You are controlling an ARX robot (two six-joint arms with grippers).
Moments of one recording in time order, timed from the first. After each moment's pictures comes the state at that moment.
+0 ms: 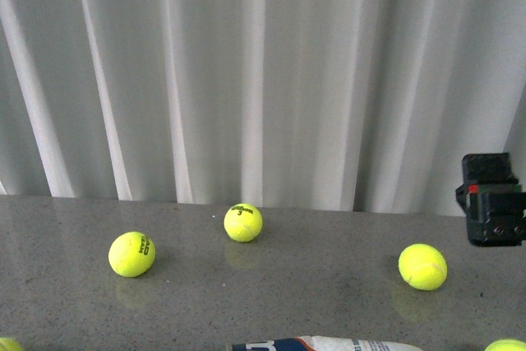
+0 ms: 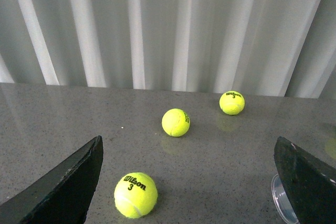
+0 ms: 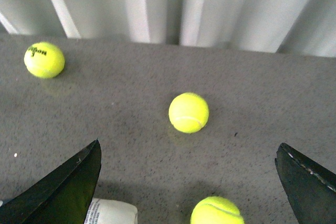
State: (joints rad) left arm 0.00 0.00 0.02 0.00 0.00 0.00; right arm 0.20 1.39 0.65 0.32 0.17 0.06
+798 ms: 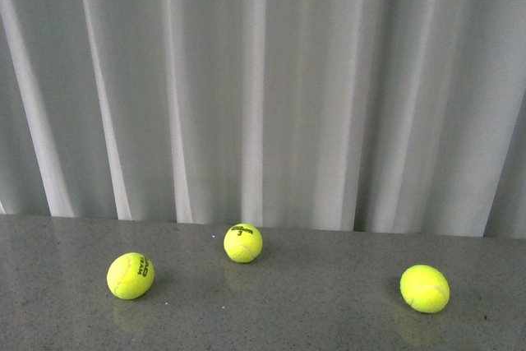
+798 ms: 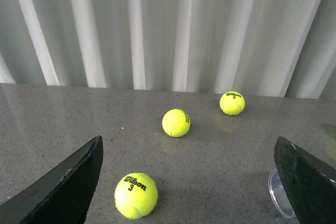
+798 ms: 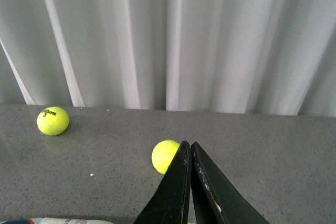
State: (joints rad) left arm 0.00 0.00 0.02 0.00 0.00 0.00; right arm 0.09 1.11 0.18 0.91 0.09 0.00
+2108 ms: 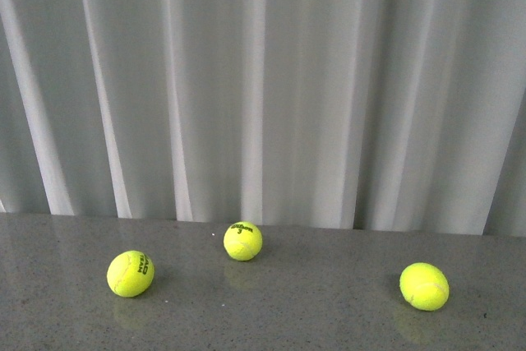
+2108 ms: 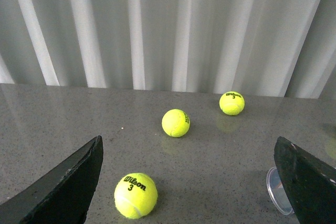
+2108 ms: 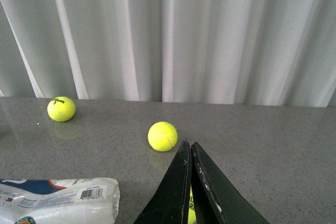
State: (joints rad) left arm 0.00 0.00 0.02 0.00 0.00 0.00; right arm 0.00 0.31 0.00 0.31 0.00 0.00
